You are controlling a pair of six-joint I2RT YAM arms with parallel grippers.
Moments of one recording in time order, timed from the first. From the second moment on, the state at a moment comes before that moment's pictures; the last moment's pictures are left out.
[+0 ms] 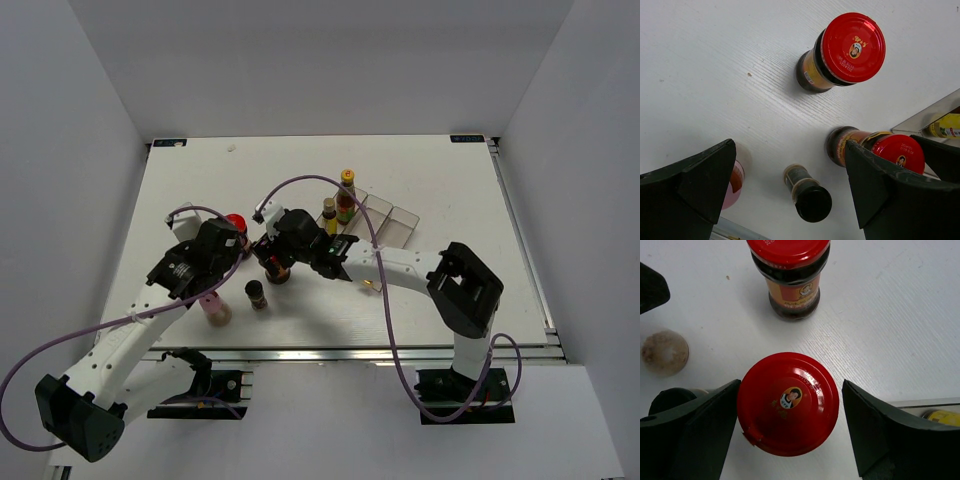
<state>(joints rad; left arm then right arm) -0.51 0.95 0.89 -0.83 -0.63 -0.93 1.06 1.86 1.33 0.01 0.04 0.02</state>
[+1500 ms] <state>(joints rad) -0.51 0.96 0.89 -0.81 -0.64 -0.91 0.53 1.45 1.10 -0.14 0.01 0.03</state>
